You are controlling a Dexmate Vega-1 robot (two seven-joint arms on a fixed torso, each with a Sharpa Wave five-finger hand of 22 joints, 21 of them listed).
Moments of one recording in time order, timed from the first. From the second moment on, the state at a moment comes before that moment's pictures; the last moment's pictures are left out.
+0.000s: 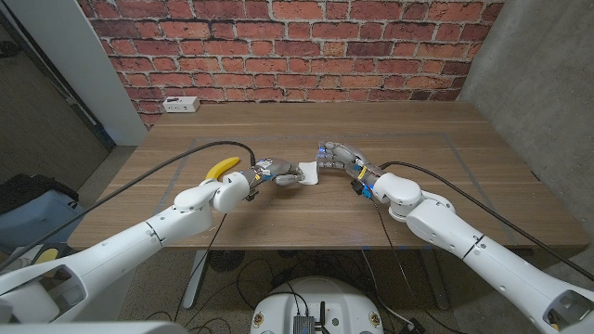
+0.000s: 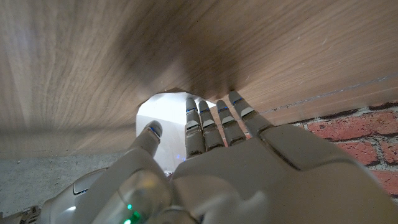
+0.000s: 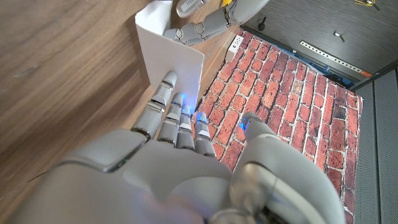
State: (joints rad) left arm 0.76 0.81 0.75 -1.74 0.62 0.06 -0.06; left_hand 0.16 0.11 0.57 0.00 0.19 0.47 0.00 0.18 0.18 0.34 -0.07 0.19 0.18 0.25 -0.04 0.17 0.17 0.24 -0.02 0.27 0.18; right arm -0.90 -0.63 -0.60 -1.82 0.45 -0.12 -0.08; right_hand 0.43 0.16 0.42 -0.05 0.18 0.21 0.14 0.21 0.18 0.28 0.17 0.22 0.19 0.32 0.10 0.20 0.19 0.59 0.08 0.19 0.16
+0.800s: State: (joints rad) left arm 0.74 0.80 0.75 -1.70 0.60 0.04 -0.07; left_hand 0.16 0.11 0.57 0.00 0.19 0.46 0.00 0.18 0.18 0.34 -0.07 0.19 0.18 0.24 -0.04 0.17 0.17 0.25 -0.02 0.26 0.18; right arm -0.80 -0.63 -0.66 -1.79 0.38 -0.18 0.02; right_hand 0.38 0.15 0.40 -0.03 0.17 0.27 0.14 0.20 0.18 0.32 0.18 0.21 0.18 0.30 0.12 0.20 0.20 0.56 0.08 0.18 0.16
